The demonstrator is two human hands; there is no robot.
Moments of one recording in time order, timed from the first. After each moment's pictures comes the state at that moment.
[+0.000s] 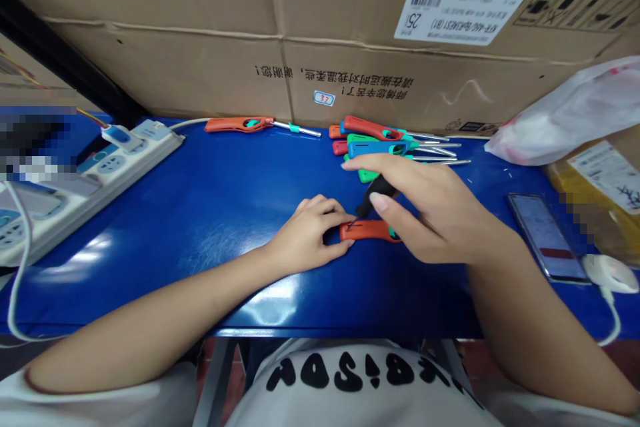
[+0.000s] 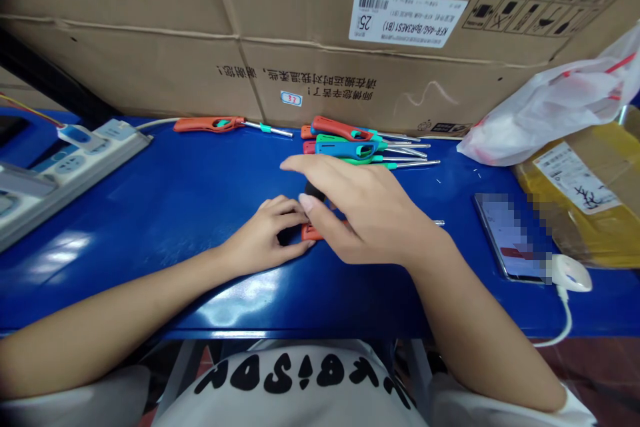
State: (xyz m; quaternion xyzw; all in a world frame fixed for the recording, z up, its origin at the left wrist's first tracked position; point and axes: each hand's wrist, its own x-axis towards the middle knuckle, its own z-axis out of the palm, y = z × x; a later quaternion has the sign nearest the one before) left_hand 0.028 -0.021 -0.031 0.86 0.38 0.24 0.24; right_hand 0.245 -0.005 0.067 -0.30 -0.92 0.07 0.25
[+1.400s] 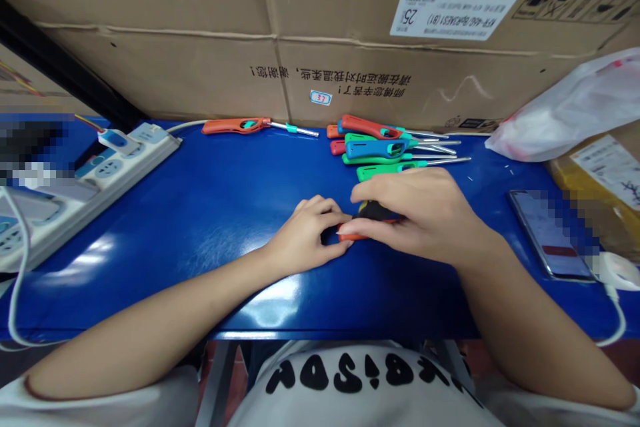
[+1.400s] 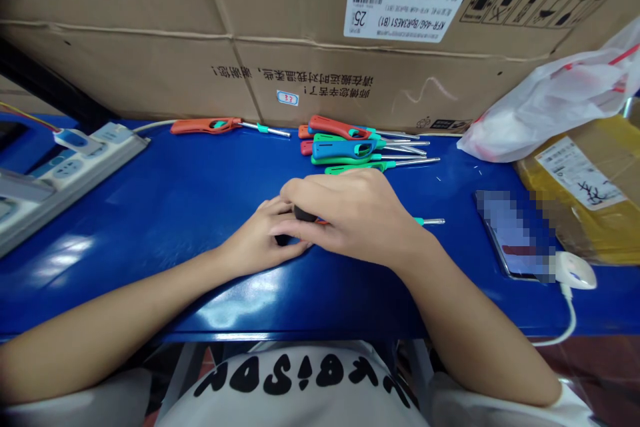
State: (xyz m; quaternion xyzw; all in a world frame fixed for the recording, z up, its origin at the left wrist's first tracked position) left_hand 0.029 -0.020 -0.033 0.85 0.39 0.25 0.25; right_hand 0.241 -0.006 0.062 -0.28 -0.92 0.04 0.25
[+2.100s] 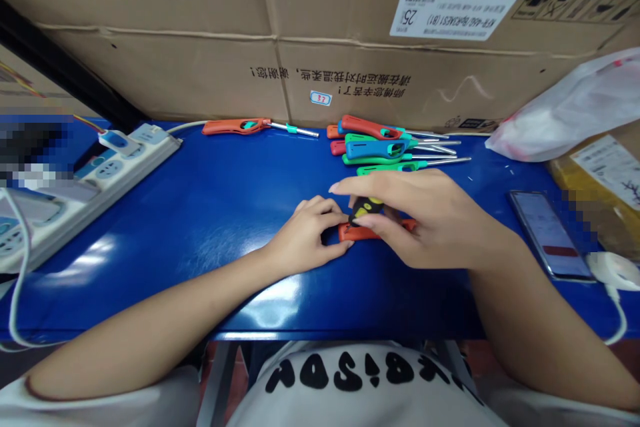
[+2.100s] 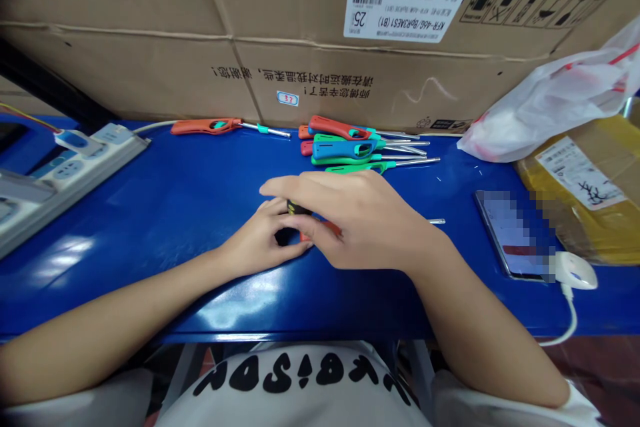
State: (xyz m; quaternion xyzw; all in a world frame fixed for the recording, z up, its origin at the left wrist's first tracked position) left_hand 0.029 -0.019 -0.031 0.85 0.39 0.24 0.26; right_hand 0.245 -0.008 0.070 -0.26 -0.93 0.11 0.24
